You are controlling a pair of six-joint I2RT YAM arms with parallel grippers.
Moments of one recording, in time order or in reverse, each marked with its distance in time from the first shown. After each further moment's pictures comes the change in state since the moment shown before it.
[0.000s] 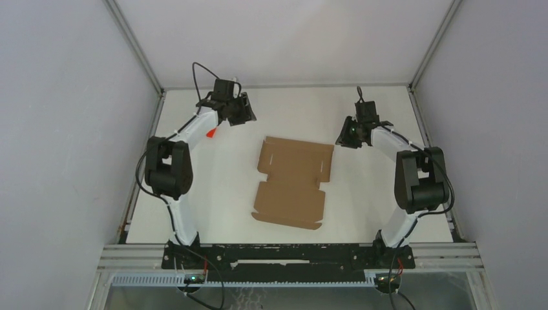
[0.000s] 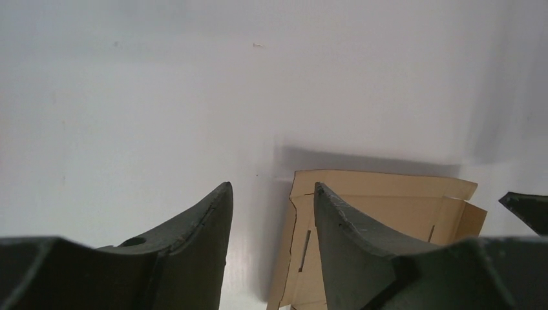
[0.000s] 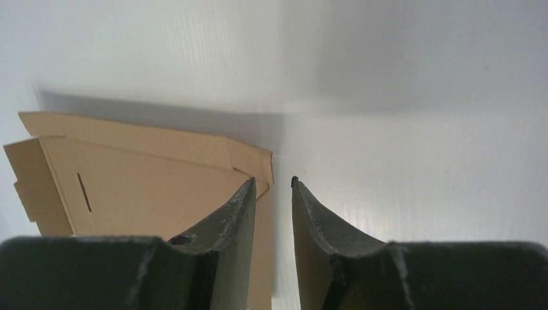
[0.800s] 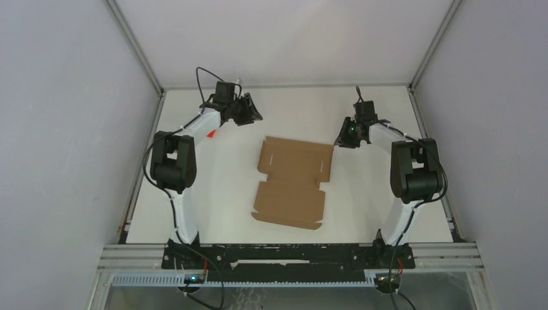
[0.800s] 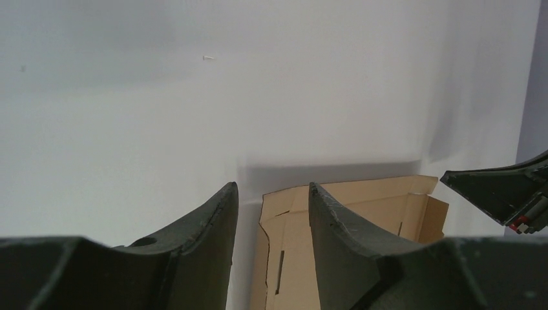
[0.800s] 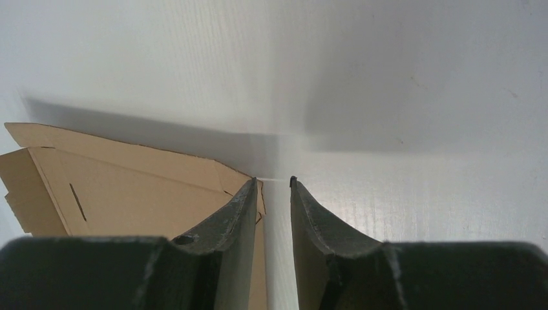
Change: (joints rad) left arm 0.018 0.095 0.007 0.135 0.181 -0.054; right arm -0.028 0.124 0.065 0.019 -0.055 0.001
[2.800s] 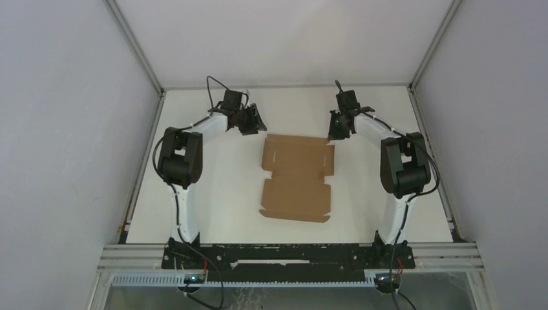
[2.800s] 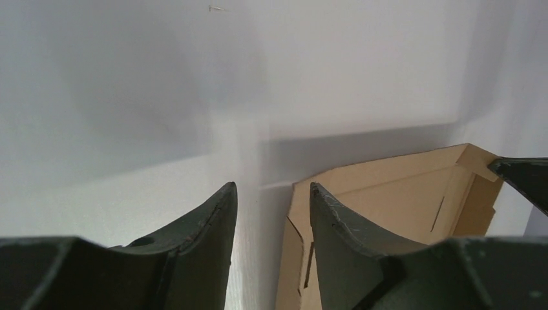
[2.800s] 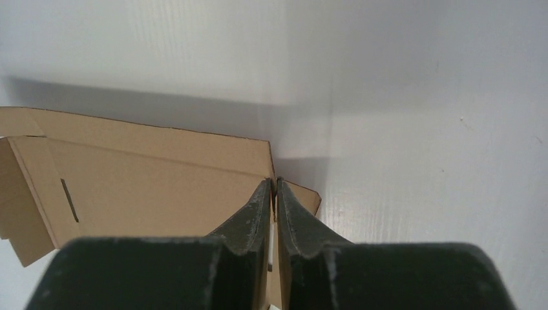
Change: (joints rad) left arm -0.026 0.092 -0.029 0.010 0.010 0.002; right arm 0.133 0.077 0.218 -0.162 0.137 -0.077
